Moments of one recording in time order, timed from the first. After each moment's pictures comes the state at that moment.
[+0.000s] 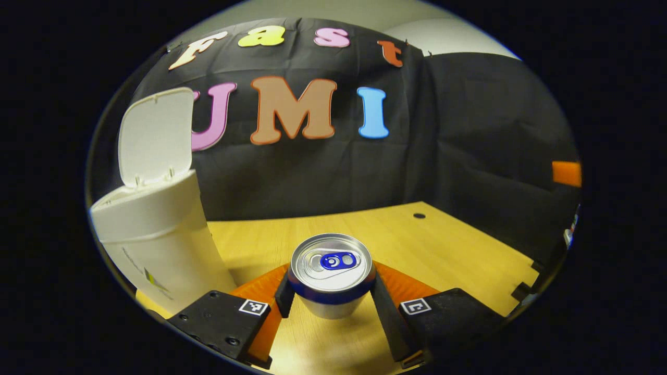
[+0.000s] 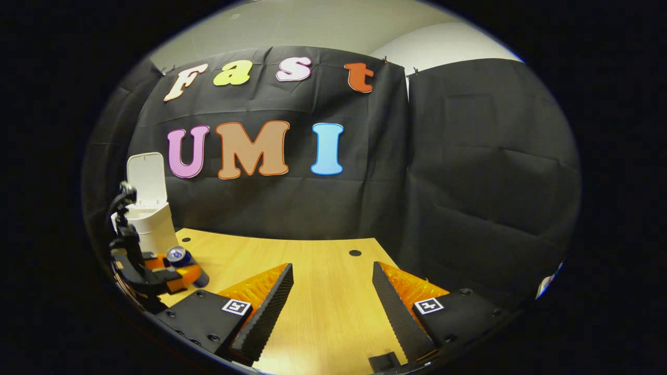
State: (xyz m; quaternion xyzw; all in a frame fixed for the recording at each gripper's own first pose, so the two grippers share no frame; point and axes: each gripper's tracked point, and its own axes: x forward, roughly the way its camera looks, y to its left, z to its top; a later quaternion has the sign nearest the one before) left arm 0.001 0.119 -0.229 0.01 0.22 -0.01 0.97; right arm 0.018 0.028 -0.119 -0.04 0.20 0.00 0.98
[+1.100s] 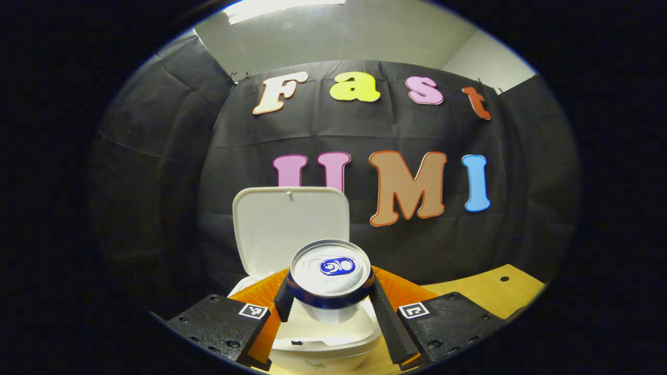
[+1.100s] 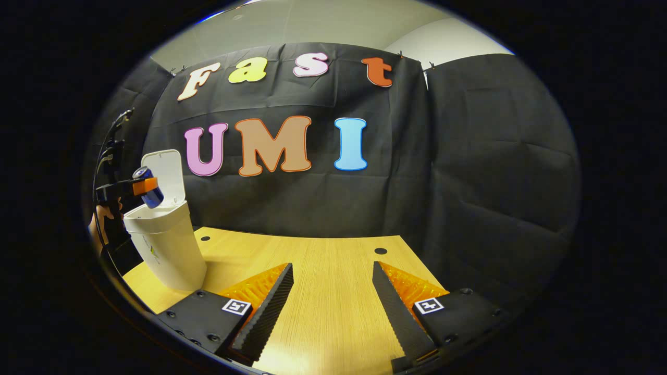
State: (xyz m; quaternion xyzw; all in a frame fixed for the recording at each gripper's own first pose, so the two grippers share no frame) left arm 0.012 0.350 -0.094 0.04 0.12 0.24 0.96; right arm 0.036 0.071 -0.143 -0.03 0.21 0.05 0.98
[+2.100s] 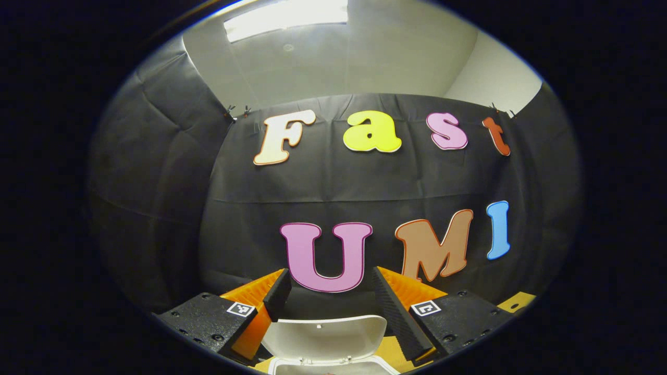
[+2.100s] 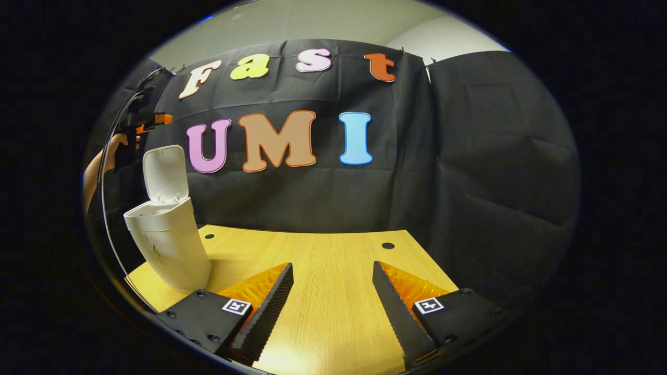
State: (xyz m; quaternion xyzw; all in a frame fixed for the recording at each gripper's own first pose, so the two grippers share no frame) left arm 0.133 0.427 0.080 0.09 0.02 0.23 0.97; right arm 0.036 0.084 -0.161 -0.02 0.22 0.05 0.97
